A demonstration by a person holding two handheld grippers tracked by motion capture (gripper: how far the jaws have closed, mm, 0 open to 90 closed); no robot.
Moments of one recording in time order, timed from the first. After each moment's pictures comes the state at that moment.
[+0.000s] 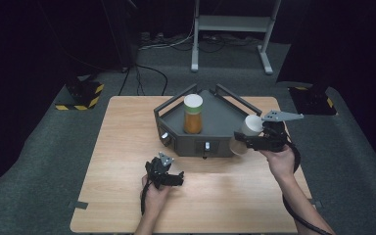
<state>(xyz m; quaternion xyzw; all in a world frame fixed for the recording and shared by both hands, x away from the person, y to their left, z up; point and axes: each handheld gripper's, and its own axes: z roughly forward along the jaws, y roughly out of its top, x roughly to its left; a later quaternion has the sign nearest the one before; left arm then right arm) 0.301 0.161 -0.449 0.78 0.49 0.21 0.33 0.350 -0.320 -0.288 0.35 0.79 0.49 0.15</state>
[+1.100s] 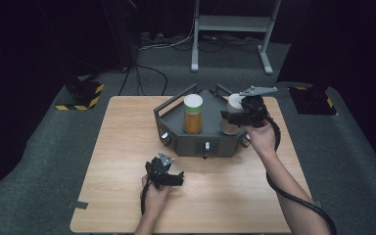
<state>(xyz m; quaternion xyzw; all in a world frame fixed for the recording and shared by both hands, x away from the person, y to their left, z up) 0.301 0.160 -0.449 0.78 0.49 0.21 0.33 0.399 -0.248 -0.255 0.38 0.80 0.43 0.20</state>
